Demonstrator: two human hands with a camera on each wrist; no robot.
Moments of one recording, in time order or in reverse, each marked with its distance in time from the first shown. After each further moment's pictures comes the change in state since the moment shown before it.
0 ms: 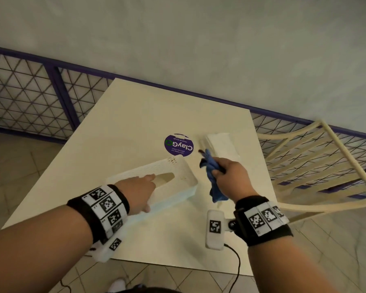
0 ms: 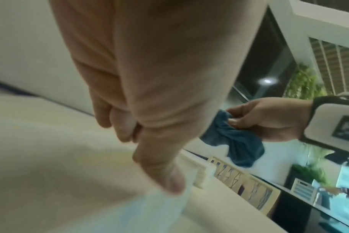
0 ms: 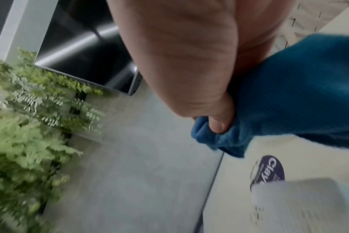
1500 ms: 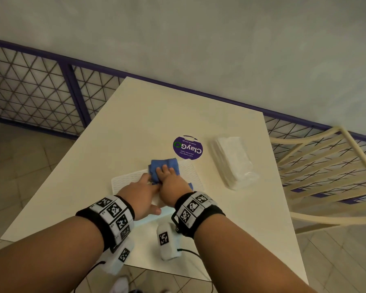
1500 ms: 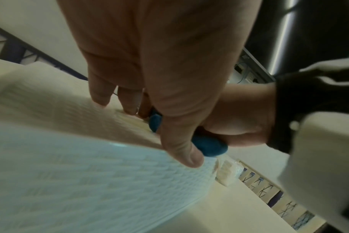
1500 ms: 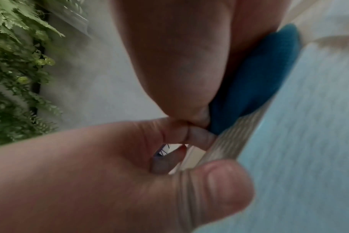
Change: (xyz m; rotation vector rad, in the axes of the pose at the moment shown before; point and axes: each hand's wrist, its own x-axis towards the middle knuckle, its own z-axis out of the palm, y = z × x) left_hand 0.010 -0.012 0.022 -0.319 0.096 -0.128; right_hand 0.050 -0.040 0.147 -0.560 -0.554 -0.206
